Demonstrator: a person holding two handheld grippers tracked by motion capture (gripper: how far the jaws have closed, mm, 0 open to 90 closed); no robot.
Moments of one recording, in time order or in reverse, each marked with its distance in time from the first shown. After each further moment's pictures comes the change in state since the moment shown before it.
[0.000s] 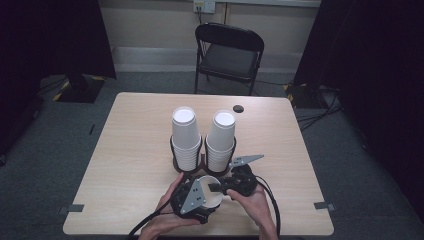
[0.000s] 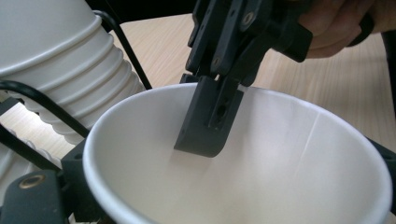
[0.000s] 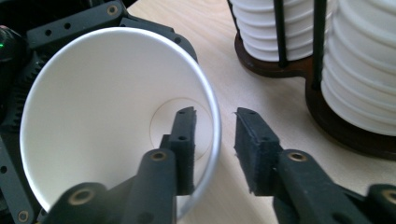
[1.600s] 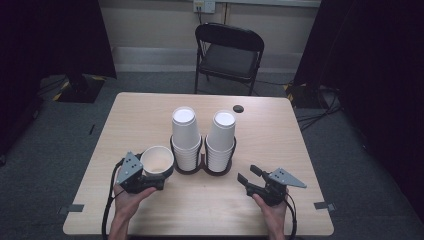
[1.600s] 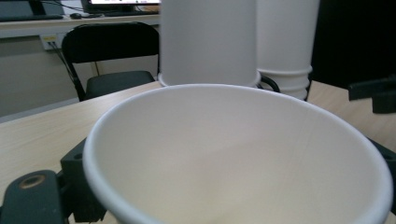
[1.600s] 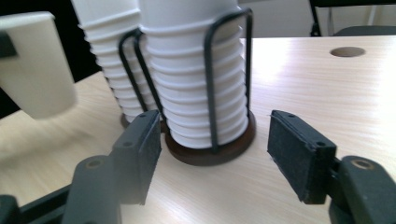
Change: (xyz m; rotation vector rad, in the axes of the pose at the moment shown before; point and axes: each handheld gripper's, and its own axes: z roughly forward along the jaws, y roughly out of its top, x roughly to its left) left arm 0.096 -0.049 -0.088 -0.218 0.313 -0.400; right arm -0.028 -0.069 -0.047 -0.514 -0.392 -0.002
